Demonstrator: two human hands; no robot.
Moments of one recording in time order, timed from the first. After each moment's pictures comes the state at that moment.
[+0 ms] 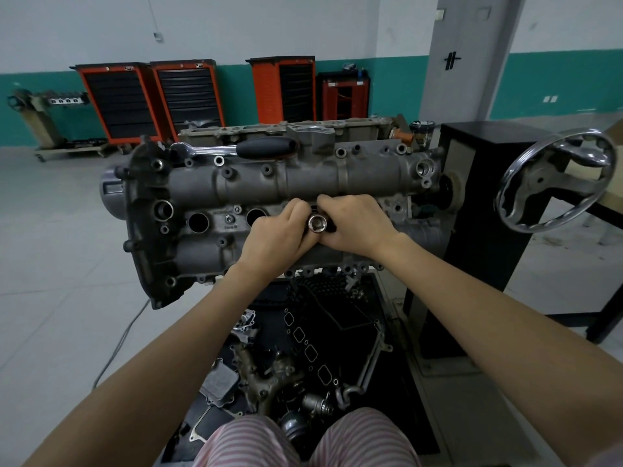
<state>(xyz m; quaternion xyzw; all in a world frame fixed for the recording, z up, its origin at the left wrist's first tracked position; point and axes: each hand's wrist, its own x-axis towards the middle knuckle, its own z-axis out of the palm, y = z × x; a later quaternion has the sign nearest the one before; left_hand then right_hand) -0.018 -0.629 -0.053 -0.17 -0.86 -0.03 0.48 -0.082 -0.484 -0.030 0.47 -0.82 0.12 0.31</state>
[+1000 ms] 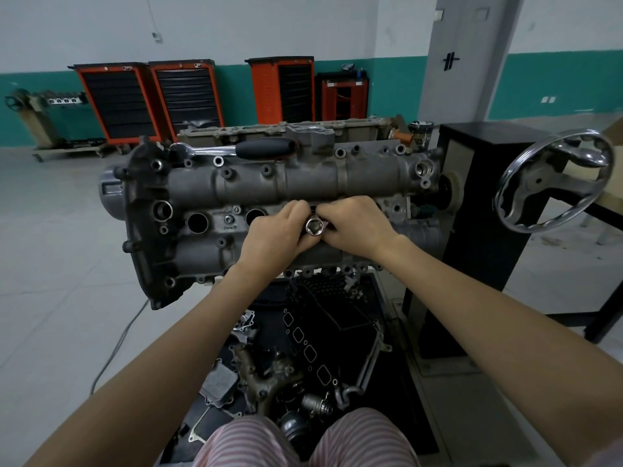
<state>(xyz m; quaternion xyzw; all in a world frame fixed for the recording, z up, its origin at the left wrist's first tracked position) -0.021 -0.630 -0.053 -0.17 -0.85 -0.03 0.50 -0.080 -0.483 -0.029 0.48 -0.81 0.14 0.31</state>
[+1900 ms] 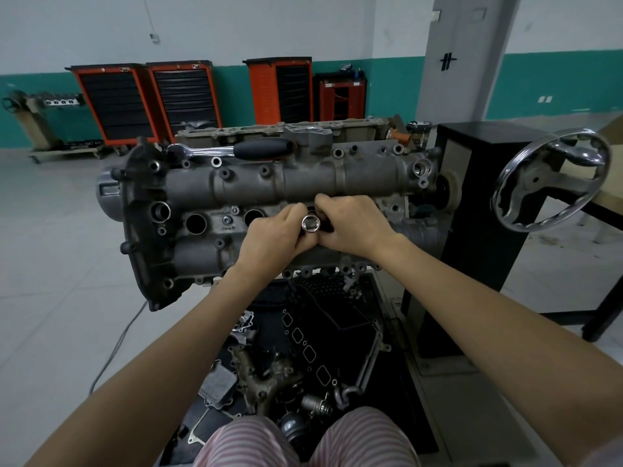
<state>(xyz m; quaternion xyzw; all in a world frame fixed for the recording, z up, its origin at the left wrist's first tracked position) -0.016 -0.628 -0.051 -0.16 -0.86 -0.03 0.49 -0.081 -0.483 -0.030 0.47 -0.81 0.14 0.31</state>
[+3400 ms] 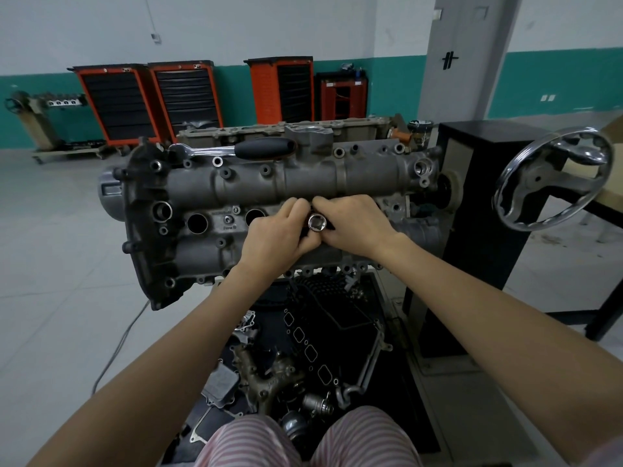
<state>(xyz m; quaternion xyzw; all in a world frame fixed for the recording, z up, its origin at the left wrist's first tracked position) -0.021 -0.626 -0.053 -0.13 -0.86 0.00 0.50 -0.083 -0.484 -0.030 0.48 -0.81 0.11 0.32</state>
